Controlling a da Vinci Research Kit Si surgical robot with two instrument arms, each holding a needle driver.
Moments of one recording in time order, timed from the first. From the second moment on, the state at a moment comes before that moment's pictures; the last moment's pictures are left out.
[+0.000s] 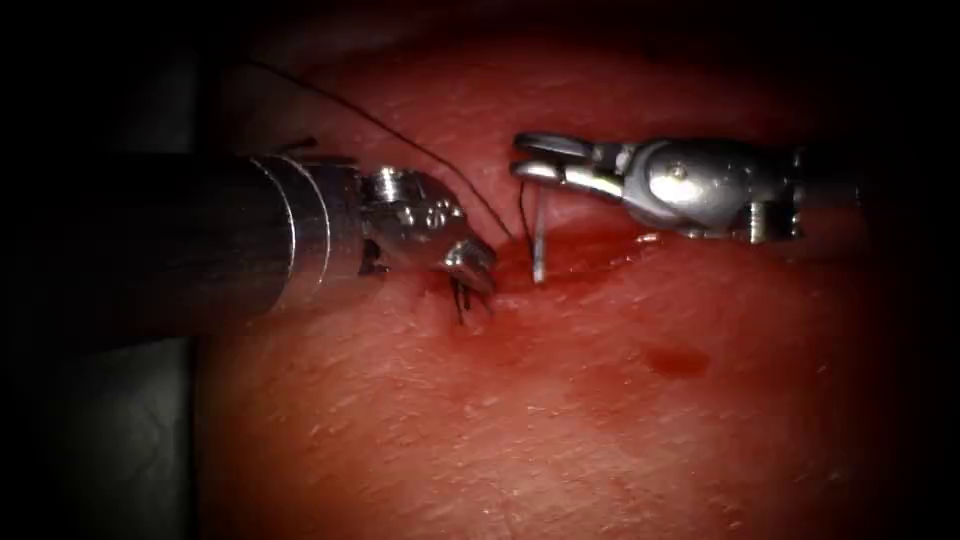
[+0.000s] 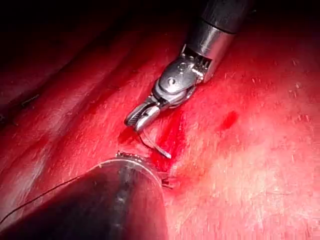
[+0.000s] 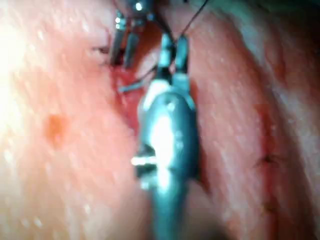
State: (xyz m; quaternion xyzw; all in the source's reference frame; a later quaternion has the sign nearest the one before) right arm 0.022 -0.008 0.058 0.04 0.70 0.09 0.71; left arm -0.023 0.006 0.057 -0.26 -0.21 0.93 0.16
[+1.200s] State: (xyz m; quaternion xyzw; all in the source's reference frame) right arm 0.022 -0.007 0.057 0.05 0.69 0.09 0.72; left arm -0.029 -0.003 0.057 -0.38 -0.13 0.90 0.19
